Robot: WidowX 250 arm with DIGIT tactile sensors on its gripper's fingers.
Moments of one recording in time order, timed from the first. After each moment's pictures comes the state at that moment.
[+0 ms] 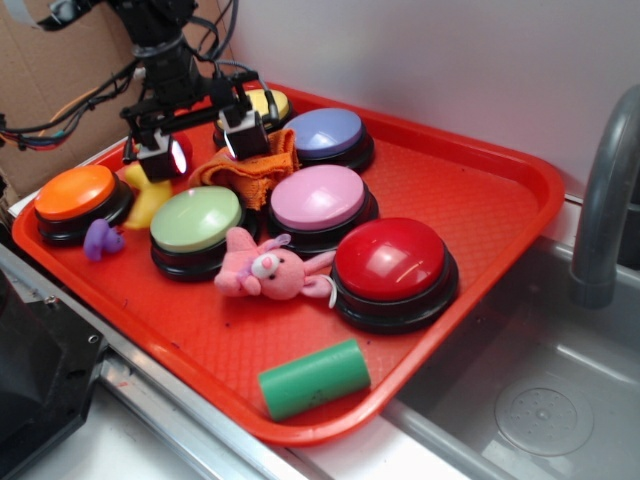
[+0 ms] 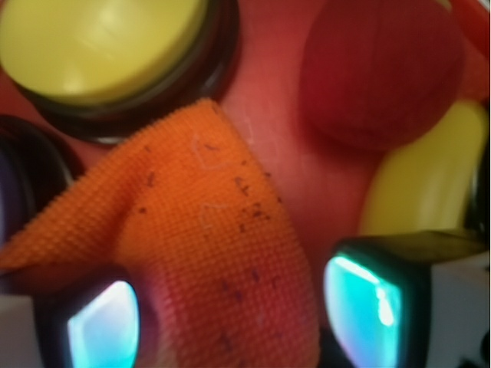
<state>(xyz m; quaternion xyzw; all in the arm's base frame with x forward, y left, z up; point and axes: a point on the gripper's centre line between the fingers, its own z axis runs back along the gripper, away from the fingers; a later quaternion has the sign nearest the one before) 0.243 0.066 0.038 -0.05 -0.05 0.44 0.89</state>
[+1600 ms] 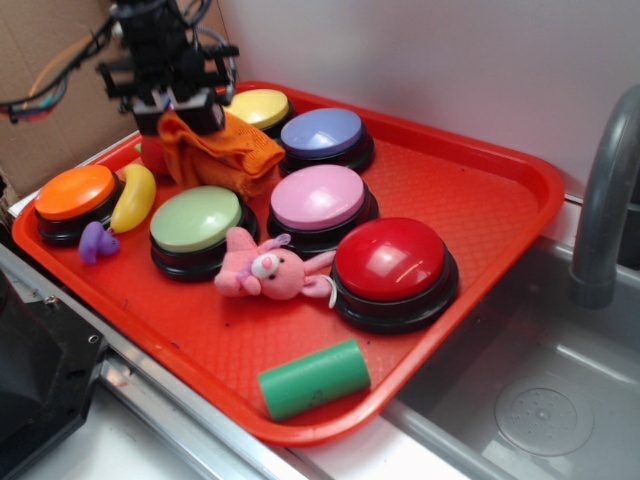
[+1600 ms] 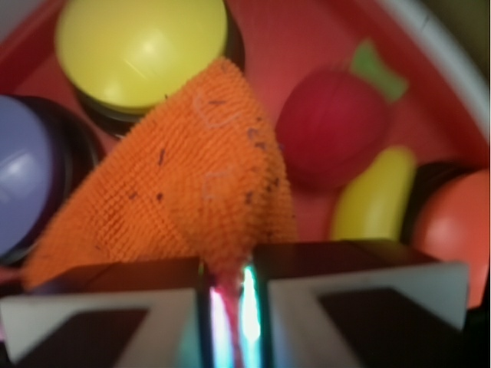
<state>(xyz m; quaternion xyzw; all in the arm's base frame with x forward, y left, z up) 0.238 0.063 0.097 0.03 -0.07 0.32 0.94</state>
